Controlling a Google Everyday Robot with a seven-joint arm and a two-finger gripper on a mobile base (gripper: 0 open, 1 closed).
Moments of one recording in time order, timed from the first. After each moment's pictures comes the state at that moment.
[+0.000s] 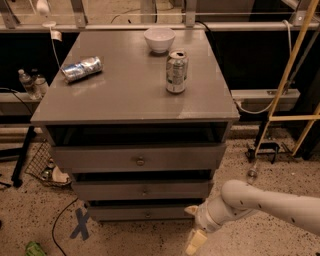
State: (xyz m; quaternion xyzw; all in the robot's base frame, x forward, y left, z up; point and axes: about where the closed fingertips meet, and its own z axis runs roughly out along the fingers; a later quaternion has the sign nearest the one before) arm 0.423 -0.096 0.406 -0.58 0.74 0.29 0.16
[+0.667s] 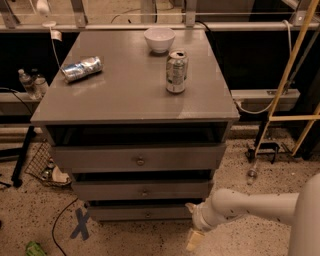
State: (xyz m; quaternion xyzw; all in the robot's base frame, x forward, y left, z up) arm 0.463 -0.108 0.343 -0.64 0.73 0.17 0.19
